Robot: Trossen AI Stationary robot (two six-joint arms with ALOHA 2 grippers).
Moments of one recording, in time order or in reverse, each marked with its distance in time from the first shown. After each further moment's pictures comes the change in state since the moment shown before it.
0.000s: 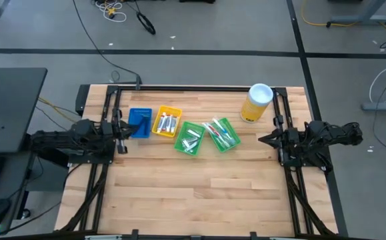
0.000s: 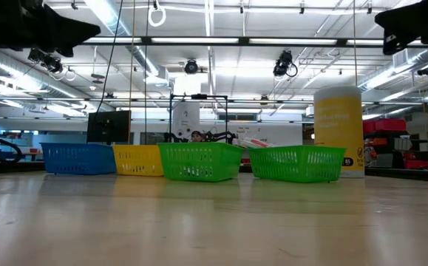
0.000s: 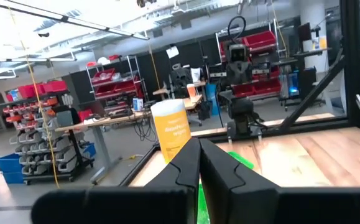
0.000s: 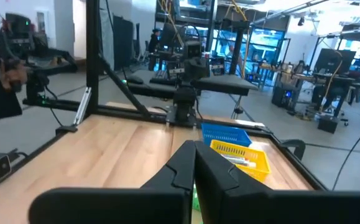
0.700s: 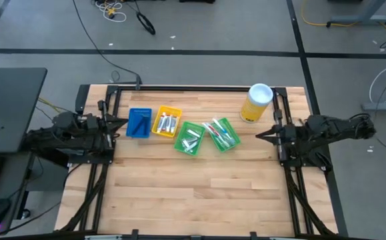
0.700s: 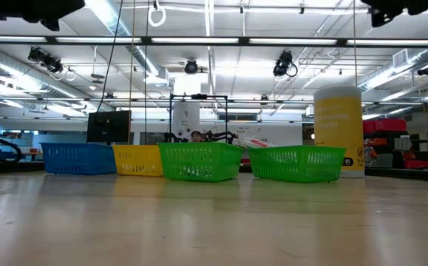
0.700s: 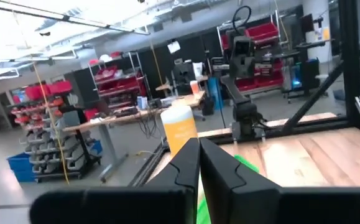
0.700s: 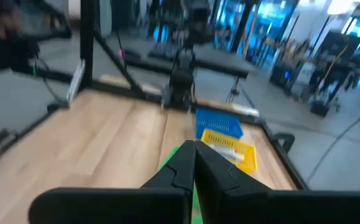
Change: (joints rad) left arm 0.000 -0.009 0.270 -0.300 -0.012 0.028; right arm 0.000 0.355 0.280 -0.096 0.020 -0.053
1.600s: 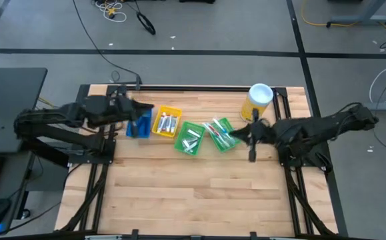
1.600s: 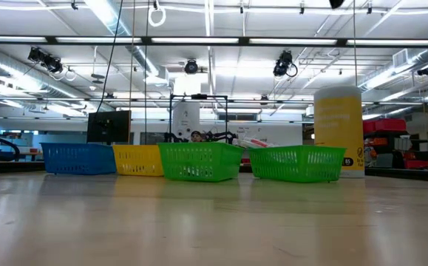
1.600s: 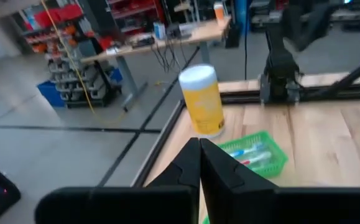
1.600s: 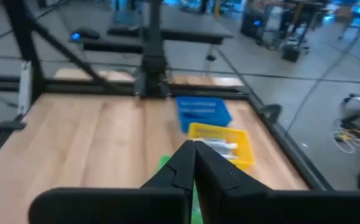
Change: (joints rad) left arm -0.001 0.851 0.606 -0.137 -0.180 -0.107; right arm 0.054 0.594 0.322 0.129 0.218 0.193
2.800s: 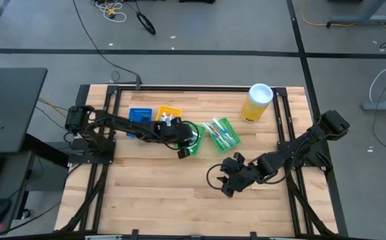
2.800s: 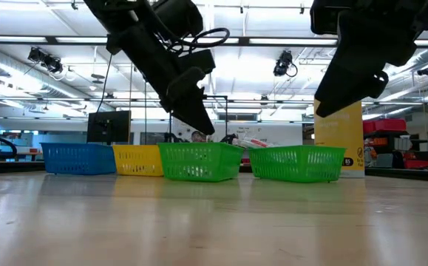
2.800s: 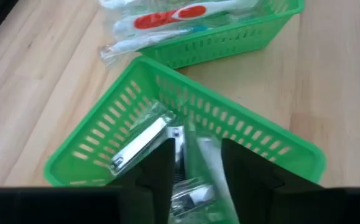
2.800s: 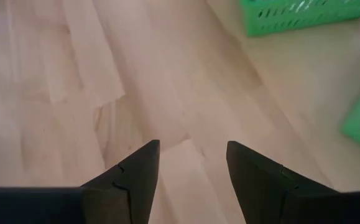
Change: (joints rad) left arm 0.041 0.833 -0.054 0.308 0.184 -0.283; right arm 0.228 0.579 0.000 -0.099 -0.009 0.854
